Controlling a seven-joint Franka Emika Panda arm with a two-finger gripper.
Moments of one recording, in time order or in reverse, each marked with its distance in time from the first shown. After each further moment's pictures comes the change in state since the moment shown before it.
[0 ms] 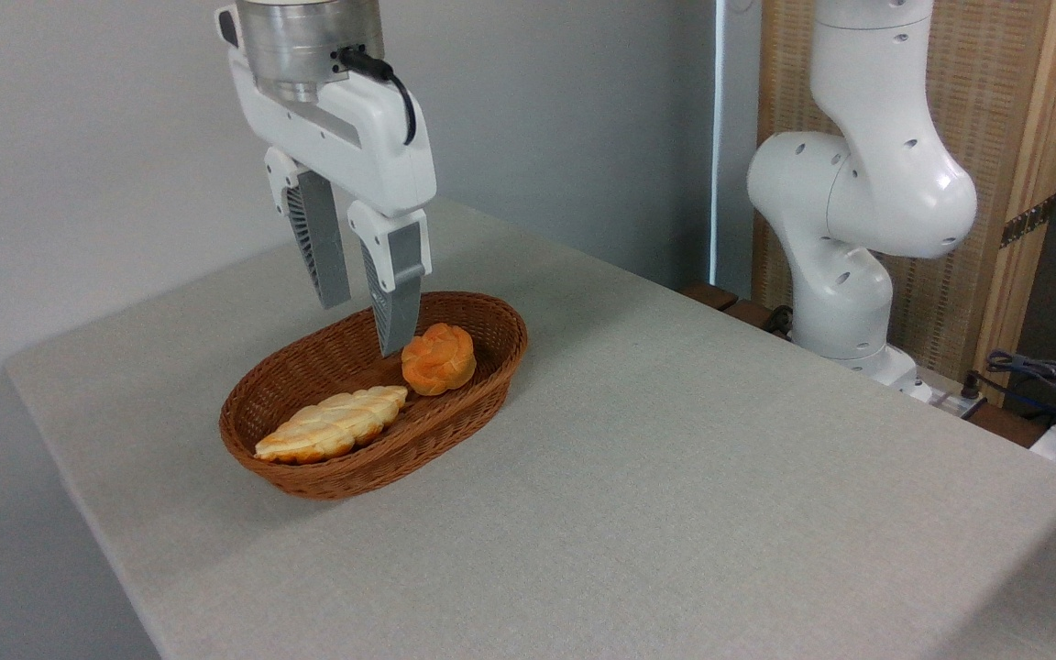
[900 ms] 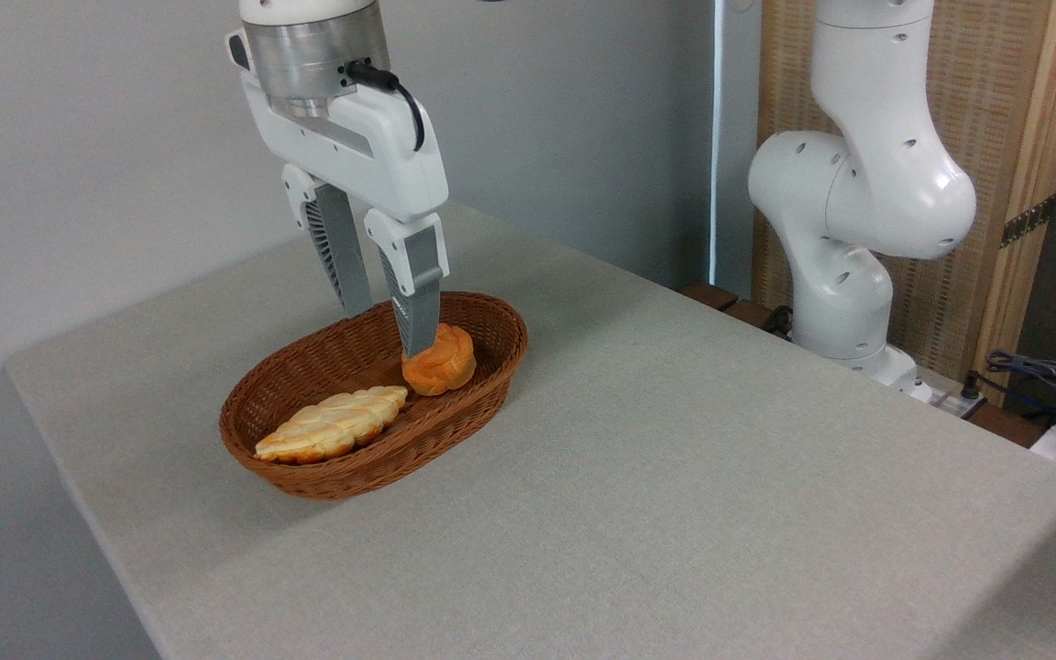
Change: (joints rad) arm -0.030 -0.020 0.012 -0.043 0.035 -0.022 -0.032
